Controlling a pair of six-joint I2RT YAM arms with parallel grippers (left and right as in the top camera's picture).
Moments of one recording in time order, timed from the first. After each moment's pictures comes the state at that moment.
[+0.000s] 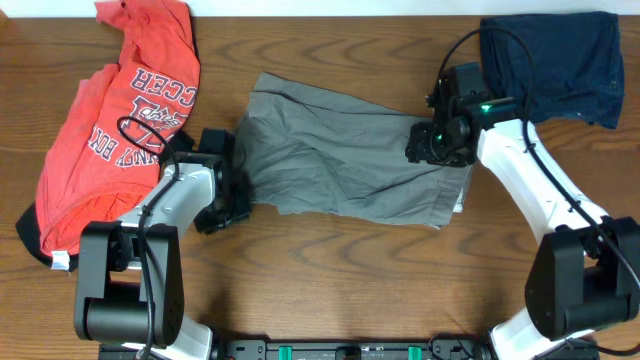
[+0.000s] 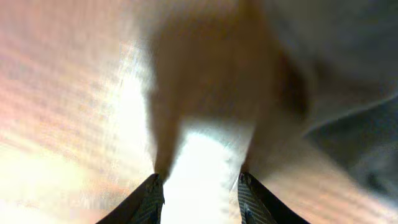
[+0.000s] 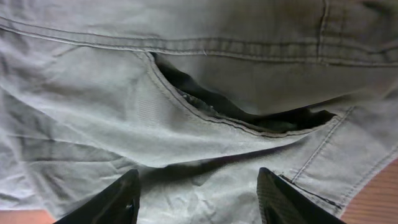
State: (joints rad) left arm -0.09 1.72 0.91 -0.81 -0.03 -0.51; right arm 0.22 1.76 1.31 -0.83 -0.16 0.32
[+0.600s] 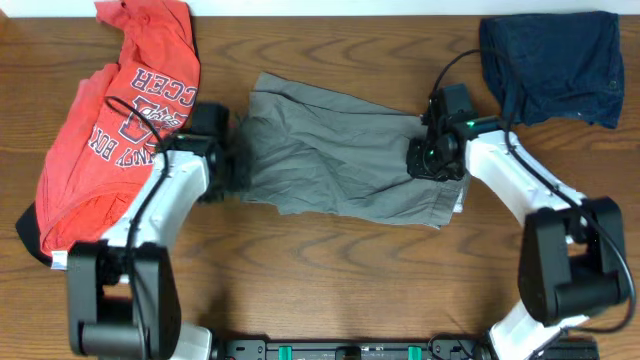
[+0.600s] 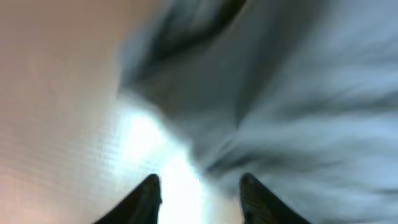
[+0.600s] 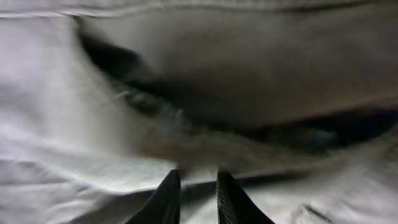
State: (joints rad) left arm -0.09 1.65 1.07 -0.75 0.00 -0.43; right arm 0.23 1.84 1.17 -0.67 -0.16 0.37
